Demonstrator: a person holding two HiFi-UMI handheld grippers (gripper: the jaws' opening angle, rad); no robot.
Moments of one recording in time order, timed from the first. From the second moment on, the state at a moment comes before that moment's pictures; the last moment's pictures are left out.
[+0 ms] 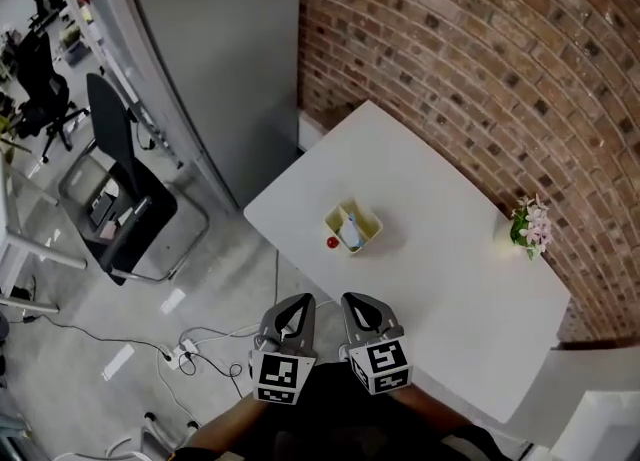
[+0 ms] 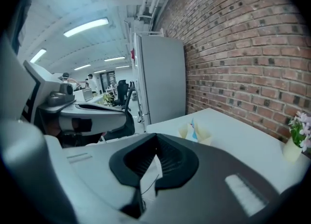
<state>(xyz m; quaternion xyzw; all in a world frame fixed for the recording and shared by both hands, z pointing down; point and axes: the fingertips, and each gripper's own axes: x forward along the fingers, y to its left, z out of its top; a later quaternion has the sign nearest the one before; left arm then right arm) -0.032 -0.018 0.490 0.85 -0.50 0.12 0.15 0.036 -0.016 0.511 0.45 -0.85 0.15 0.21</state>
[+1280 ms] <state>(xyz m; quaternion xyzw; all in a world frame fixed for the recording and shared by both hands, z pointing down) -0.024 -0.119 0.535 0.84 -0.49 0.14 0.16 0.066 -0.113 0.545 0.49 -0.82 0.15 0.25</state>
